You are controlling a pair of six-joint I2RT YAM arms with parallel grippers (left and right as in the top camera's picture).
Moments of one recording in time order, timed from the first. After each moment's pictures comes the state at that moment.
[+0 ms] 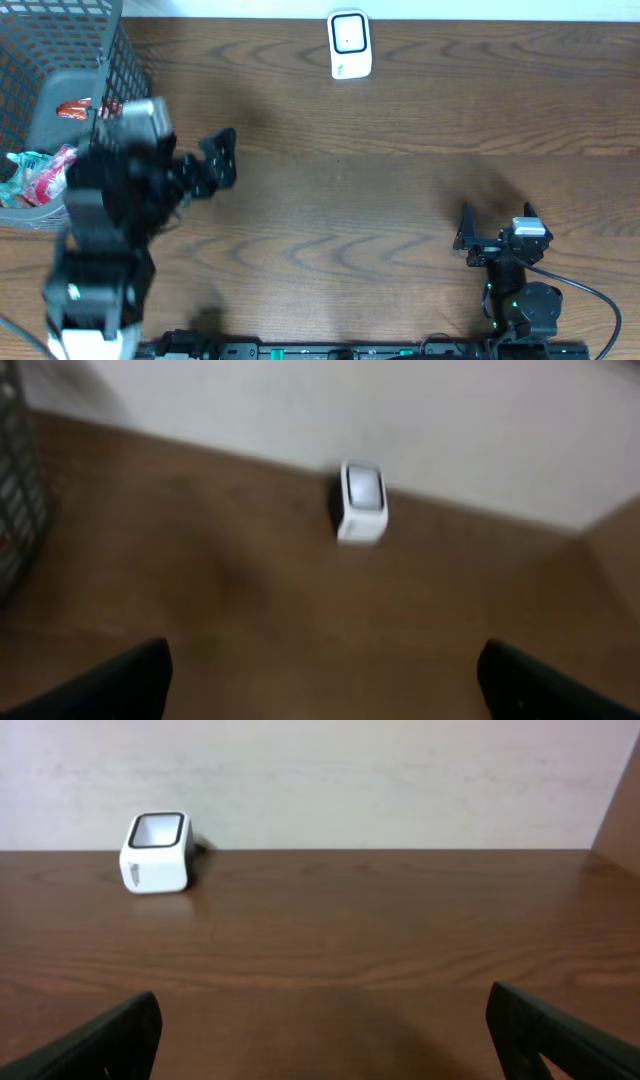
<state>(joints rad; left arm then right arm) -0.06 0.92 1.16 -0.70 0.25 -0.32 0.01 0.01 0.01 -0.07 0.02 0.01</state>
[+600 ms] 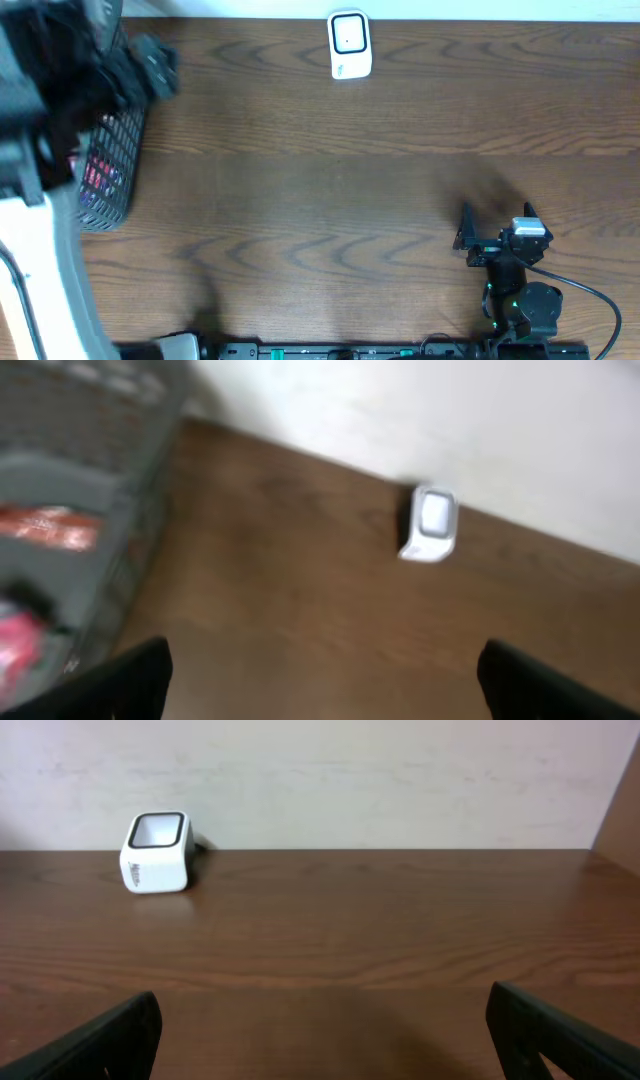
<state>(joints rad) 0.18 1.50 2.07 -1.27 0.29 -0.22 0.01 0.01 0.01 -0.07 0.01 0.01</state>
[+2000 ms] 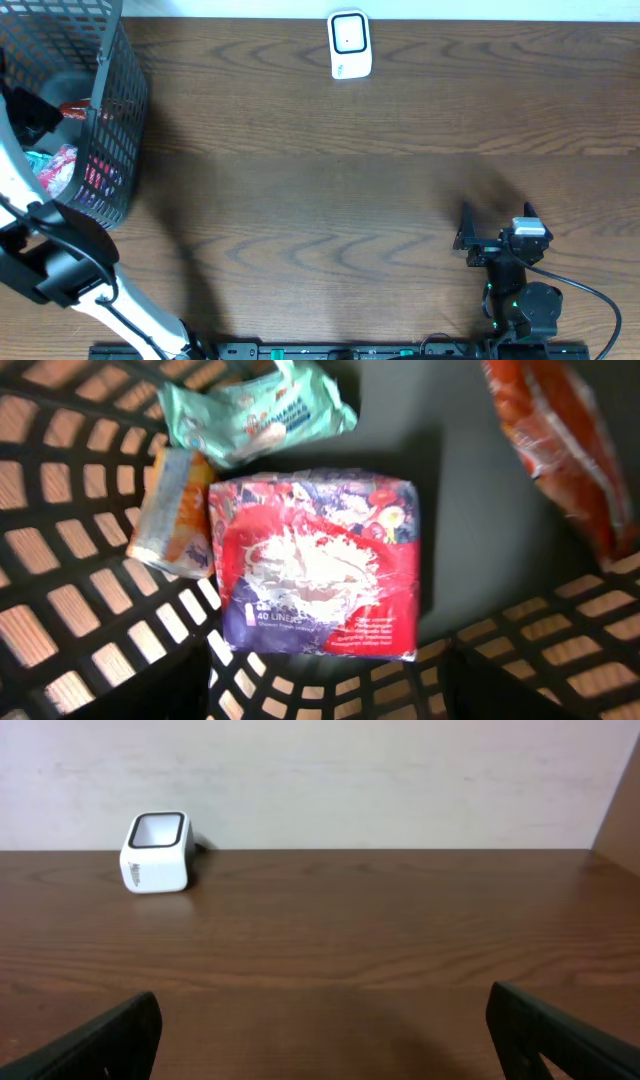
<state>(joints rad) 0.57 2.06 2.15 -1.46 -0.17 -0.41 0.01 0.01 0.01 -0.07 0.01 0.01</state>
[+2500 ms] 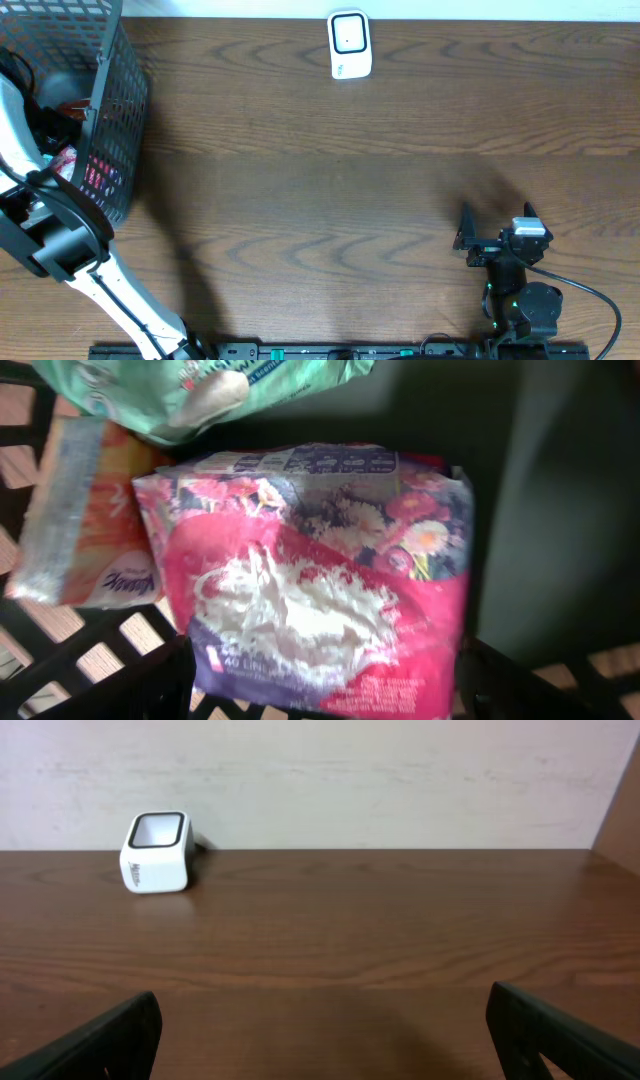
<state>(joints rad) 0.57 2.24 2.14 -1.47 -0.17 -0.42 0.01 0.01 0.01 -0.07 0.01 0.01</state>
